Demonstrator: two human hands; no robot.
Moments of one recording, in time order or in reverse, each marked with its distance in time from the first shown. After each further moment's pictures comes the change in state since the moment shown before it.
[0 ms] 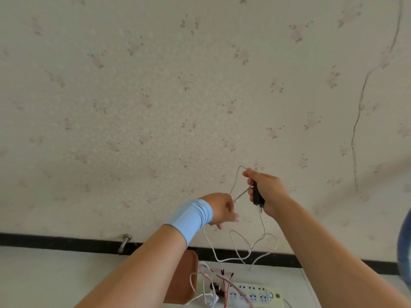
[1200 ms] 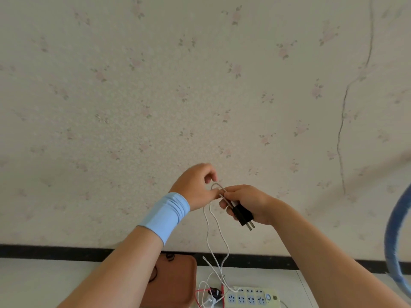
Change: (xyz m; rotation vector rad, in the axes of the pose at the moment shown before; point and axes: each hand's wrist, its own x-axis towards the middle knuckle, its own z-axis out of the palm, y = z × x) left_hand -0.046 -0.015 -0.046 -0.103 0.666 0.310; right_hand -0.042 -0.012 0.012 -0.392 -0.598 0.053
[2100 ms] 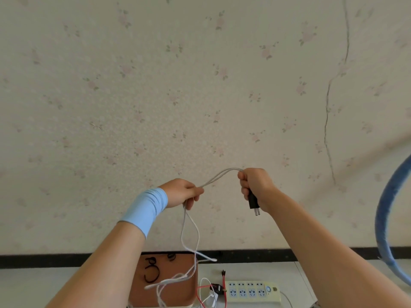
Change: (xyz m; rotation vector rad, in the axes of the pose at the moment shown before) left_hand -0.006 -0.009 -0.024 -0.166 -0.437 -0.402; right_hand -0.019 -0.015 -0.013 0.256 0.519 -0.027
